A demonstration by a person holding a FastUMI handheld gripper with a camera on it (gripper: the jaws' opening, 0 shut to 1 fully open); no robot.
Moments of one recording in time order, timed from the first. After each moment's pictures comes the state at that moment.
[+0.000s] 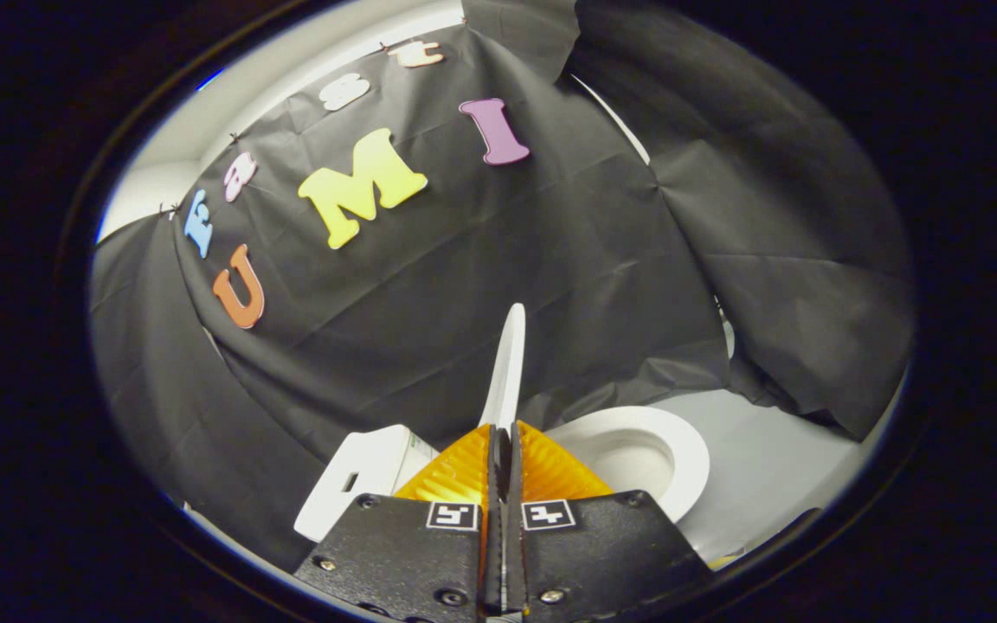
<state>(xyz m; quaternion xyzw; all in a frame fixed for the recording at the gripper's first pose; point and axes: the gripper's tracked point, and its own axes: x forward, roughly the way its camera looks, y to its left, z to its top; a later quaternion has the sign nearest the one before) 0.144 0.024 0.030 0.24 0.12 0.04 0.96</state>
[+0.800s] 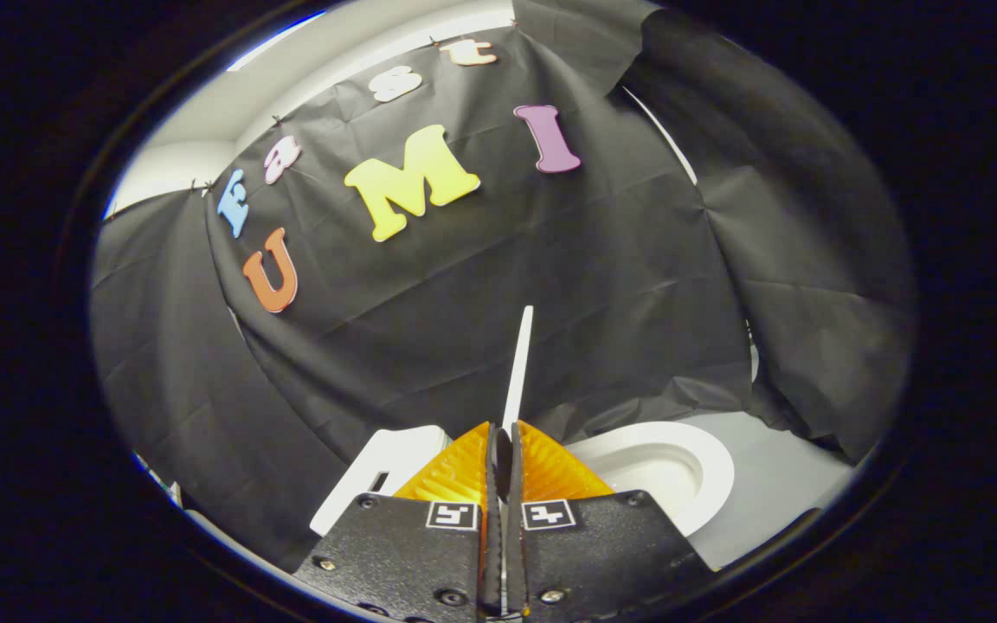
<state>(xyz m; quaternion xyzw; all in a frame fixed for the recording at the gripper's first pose) 0.140 0.086 0.066 0.19 0.10 0.08 0.97</state>
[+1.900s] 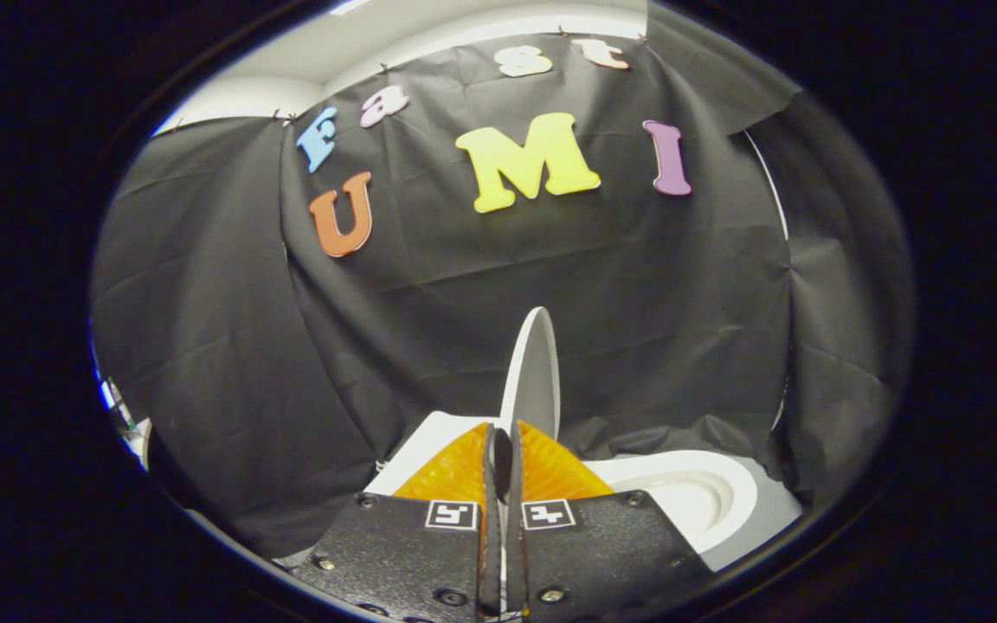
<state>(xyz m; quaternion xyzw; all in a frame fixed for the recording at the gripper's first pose) 0.135 0.235 0.104 0.06 0.10 0.14 0.98</state>
